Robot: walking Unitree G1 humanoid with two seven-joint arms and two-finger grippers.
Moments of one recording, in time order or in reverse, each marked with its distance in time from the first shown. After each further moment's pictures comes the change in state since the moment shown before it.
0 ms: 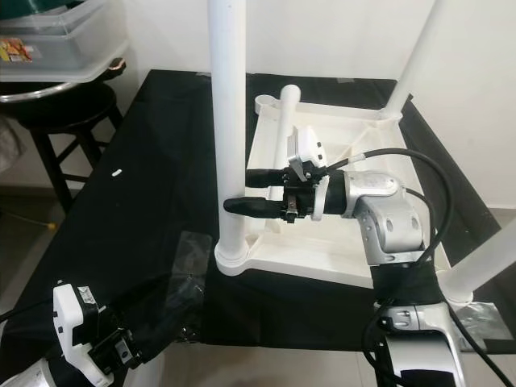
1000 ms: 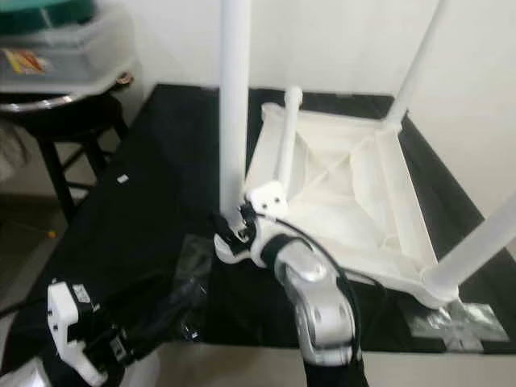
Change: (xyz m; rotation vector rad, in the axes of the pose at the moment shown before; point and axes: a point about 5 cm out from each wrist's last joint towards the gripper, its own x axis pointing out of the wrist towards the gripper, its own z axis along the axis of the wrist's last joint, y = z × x) left arm 0.002 0.007 -0.001 0.013 -0.001 0.006; right arm 0.055 0.035 -0.041 0.162 0.046 -0.798
